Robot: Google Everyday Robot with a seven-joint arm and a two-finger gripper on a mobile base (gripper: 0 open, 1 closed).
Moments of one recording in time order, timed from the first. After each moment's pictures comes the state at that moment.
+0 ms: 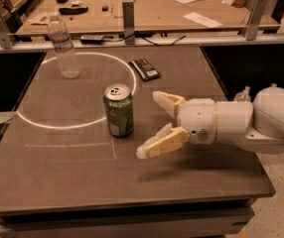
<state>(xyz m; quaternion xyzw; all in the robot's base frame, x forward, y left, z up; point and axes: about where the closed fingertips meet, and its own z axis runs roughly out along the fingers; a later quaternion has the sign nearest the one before) 0.470 -0.022 0.873 -0.47 0.61 0.40 0.49</state>
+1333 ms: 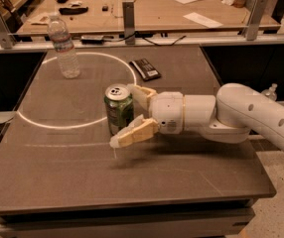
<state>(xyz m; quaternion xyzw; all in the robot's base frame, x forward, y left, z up) 0.502 0.042 0.873 -0.48 0.57 0.44 0.51</state>
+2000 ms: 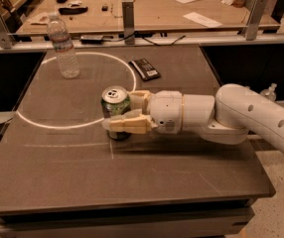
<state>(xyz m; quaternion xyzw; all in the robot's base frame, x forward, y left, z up) 0.499 0.045 0.881 -0.47 0.55 0.44 0.53</state>
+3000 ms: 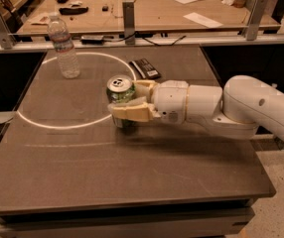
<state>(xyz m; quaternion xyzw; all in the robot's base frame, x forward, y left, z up) 0.517 0.034 0.901 -0.47 0.57 0.38 0.55</state>
